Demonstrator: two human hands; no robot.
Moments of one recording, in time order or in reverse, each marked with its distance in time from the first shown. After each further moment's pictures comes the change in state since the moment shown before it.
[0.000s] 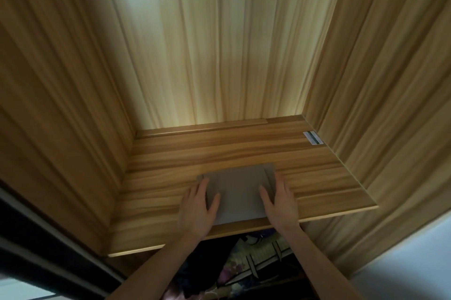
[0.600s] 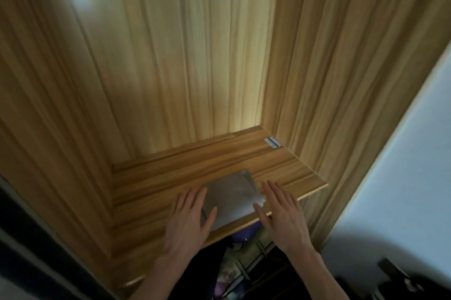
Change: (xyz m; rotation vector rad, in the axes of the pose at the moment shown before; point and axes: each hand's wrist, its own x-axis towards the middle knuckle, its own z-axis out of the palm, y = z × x) left_hand -0.032 0.006 -0.106 0.159 0.050 0.498; right_hand -0.133 -0.075 -0.065 -0.481 0.334 -0.229
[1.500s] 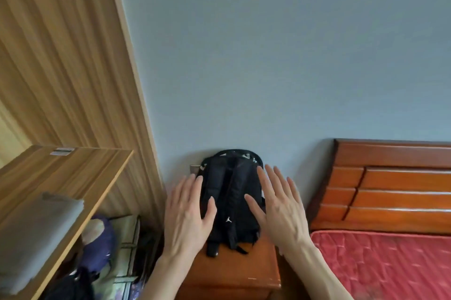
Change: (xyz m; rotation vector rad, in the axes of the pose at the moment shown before) left_hand -0.164 0.276 -0.033 -0.566 -0.187 0.831; right_hand -0.369 -0.039 -0.224 -0.576 0.207 0.956
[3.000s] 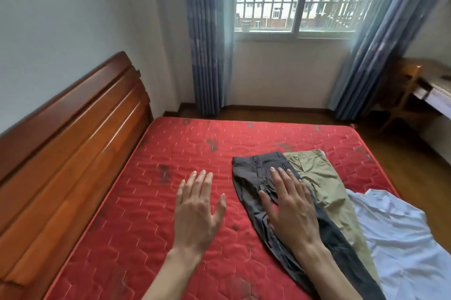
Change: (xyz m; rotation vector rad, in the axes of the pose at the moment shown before) left_hand -0.306 0.757 0.162 -0.700 -0.642 1.240; right_hand -0.589 0.423 -0.308 -0.496 0.182 1.537
